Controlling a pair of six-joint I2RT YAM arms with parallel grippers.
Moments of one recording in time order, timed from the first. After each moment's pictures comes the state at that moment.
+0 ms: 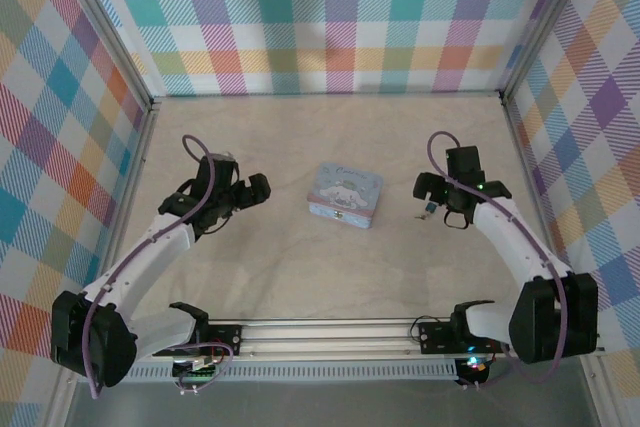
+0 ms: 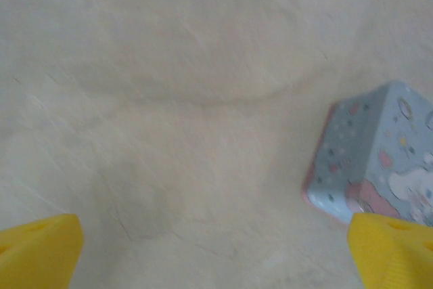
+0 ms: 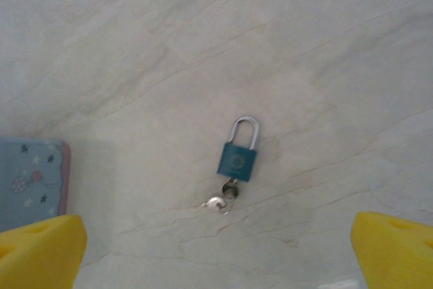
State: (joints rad) left arm -0.34 1.14 0.86 -0.54 -0.10 -0.58; right arm 0.15 1.21 0.85 -0.60 0.11 0.41
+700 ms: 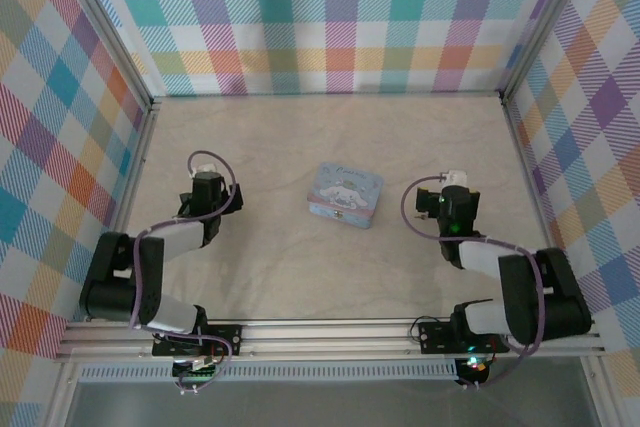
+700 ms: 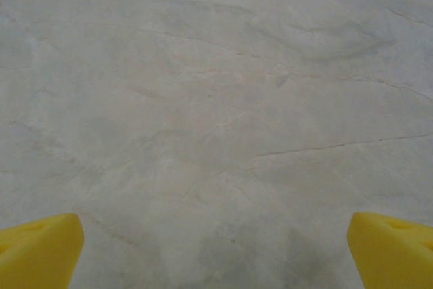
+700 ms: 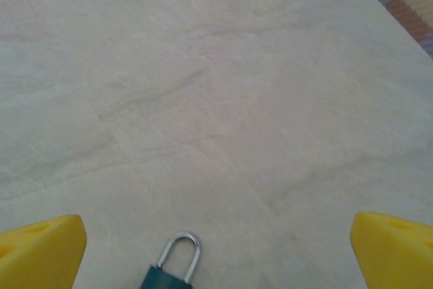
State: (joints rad) left arm -0.13 1.46 0.53 0.25 -0.31 -0.20; right arm 0.18 1.35 0.32 0.56 0.32 0.05
